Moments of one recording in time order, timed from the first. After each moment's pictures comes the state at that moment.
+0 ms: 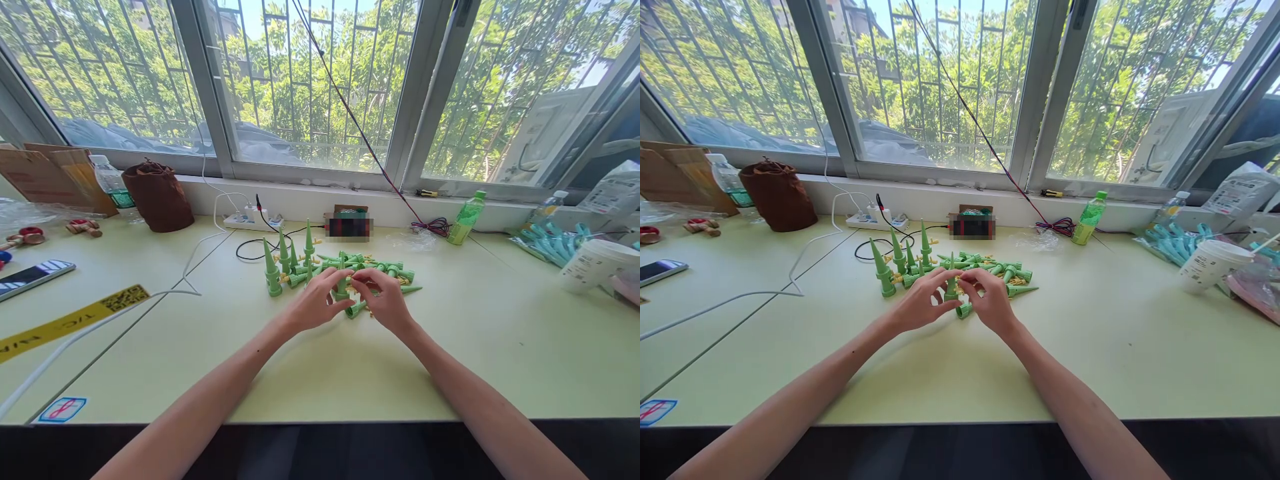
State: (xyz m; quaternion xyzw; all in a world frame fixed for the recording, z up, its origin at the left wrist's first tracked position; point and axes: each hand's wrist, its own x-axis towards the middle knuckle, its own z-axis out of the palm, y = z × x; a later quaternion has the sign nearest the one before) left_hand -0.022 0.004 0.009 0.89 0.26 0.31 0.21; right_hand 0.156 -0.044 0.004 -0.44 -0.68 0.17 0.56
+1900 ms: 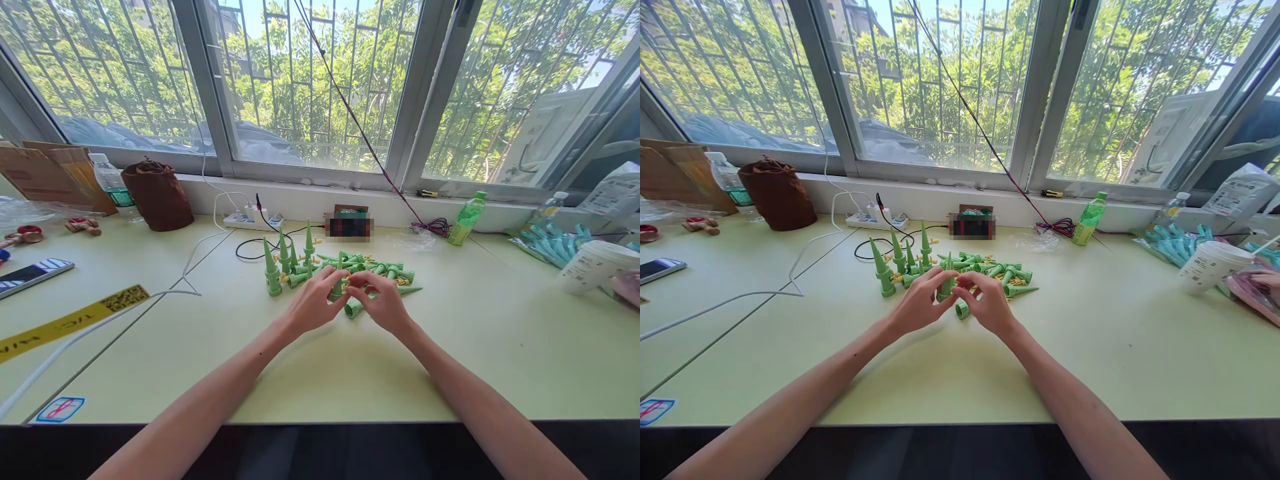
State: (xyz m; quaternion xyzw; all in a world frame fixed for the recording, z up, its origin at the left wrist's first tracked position) left_hand -0.019 0.001 0.005 0.89 0.28 0.36 0.12; right_hand 0.157 -0.043 0.002 -0.43 -0.71 0.17 0.53
